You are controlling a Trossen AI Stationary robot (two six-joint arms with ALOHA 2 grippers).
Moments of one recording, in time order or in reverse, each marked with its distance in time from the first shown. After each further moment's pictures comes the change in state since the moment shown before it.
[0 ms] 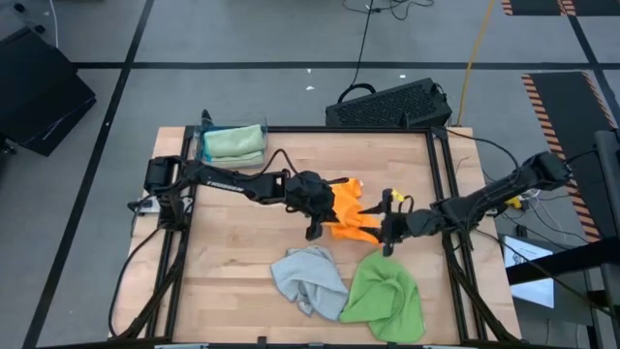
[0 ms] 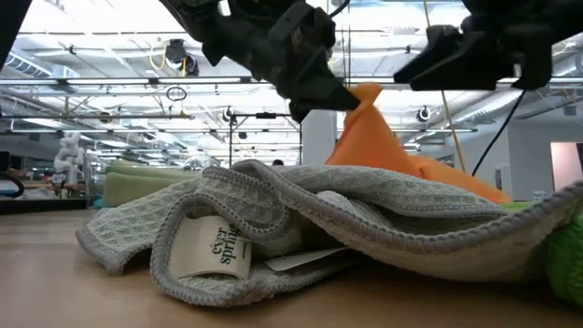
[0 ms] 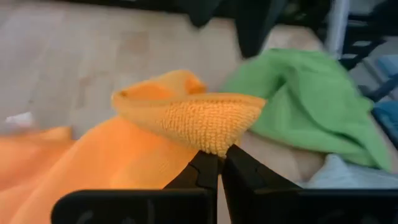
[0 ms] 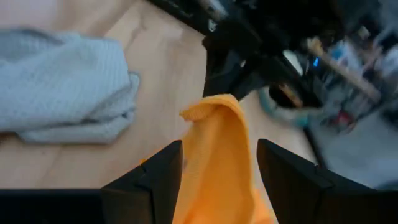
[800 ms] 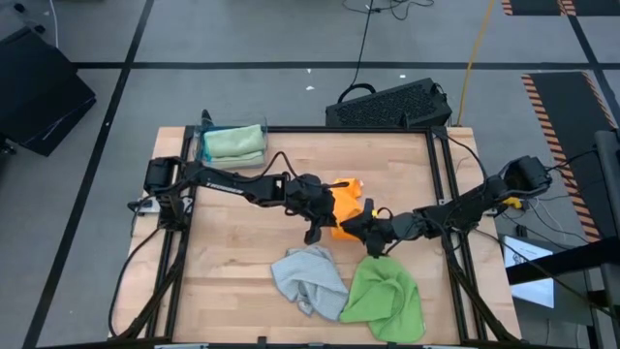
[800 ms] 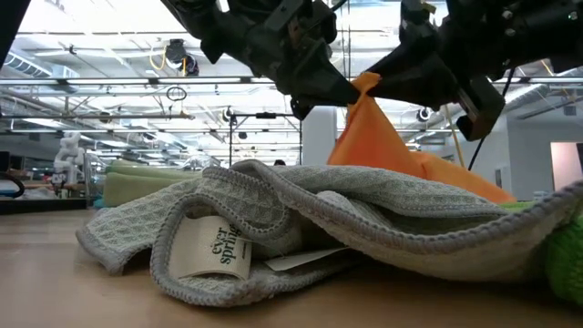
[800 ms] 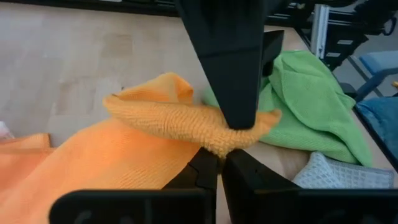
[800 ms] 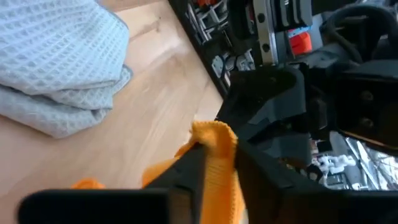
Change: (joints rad) left arm -0.013 0.000 0.000 0.001 0.009 0.002; right arm -0.038 0.315 0.000 0.464 -0.079 -0.576
